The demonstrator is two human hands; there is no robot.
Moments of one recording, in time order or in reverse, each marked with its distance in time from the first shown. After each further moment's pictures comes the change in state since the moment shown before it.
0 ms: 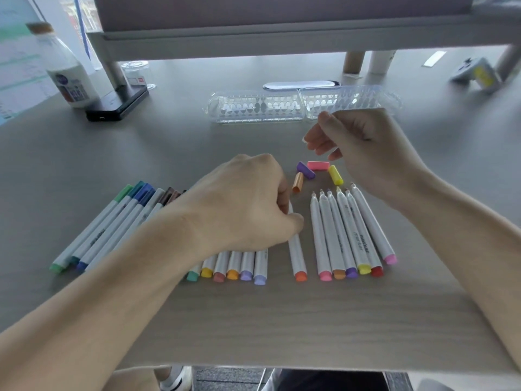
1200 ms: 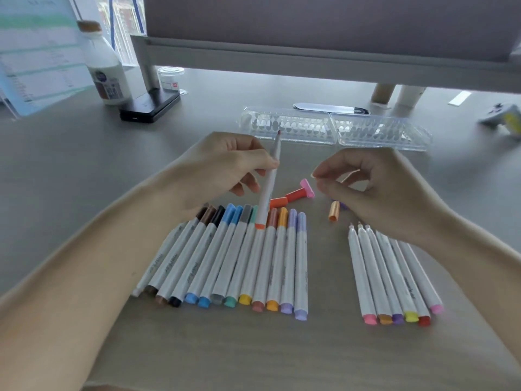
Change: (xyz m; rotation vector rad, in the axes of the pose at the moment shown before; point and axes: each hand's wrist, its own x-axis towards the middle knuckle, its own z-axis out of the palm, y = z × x) left_hand 0.017 -0.081 -0.037 -0.816 0.091 -0.176; right_hand 0.002 -0.023 0.019 -0.222 -0.233 -0.118
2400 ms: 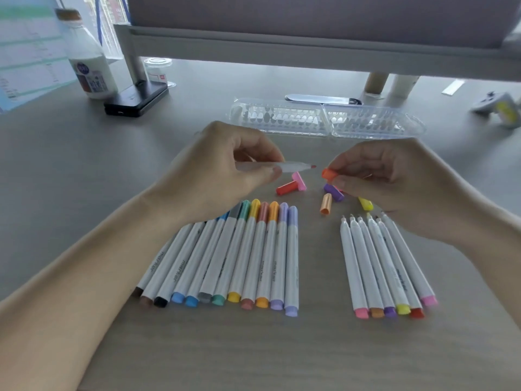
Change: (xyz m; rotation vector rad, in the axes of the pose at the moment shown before) left_hand -0.006 -0.008 0.014 0.300 0.114 0.327; right_hand -0.011 0.013 -0.020 0.288 -0.081 0.085
